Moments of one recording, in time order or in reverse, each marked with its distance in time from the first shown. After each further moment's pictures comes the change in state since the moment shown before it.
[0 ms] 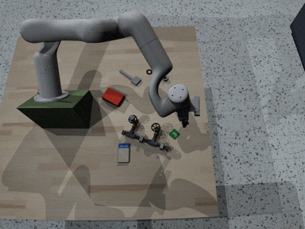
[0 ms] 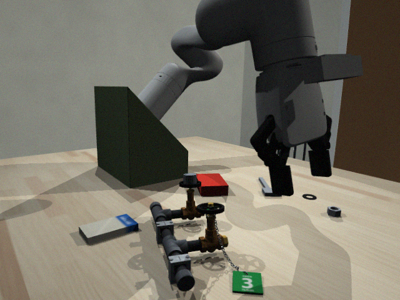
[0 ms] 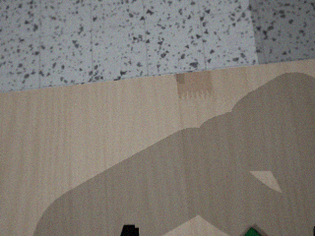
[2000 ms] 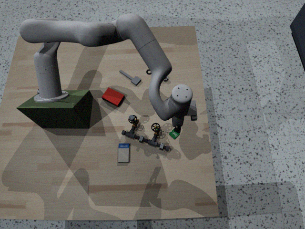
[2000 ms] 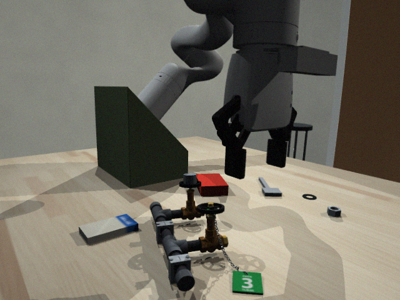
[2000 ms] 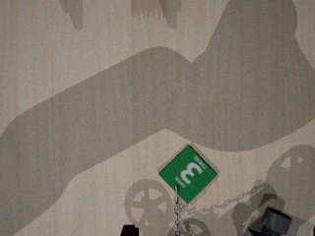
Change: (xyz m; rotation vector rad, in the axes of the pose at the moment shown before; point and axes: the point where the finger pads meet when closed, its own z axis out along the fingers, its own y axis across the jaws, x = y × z) arm -0.043 0.043 -0.030 -0.098 -0.209 -0.076
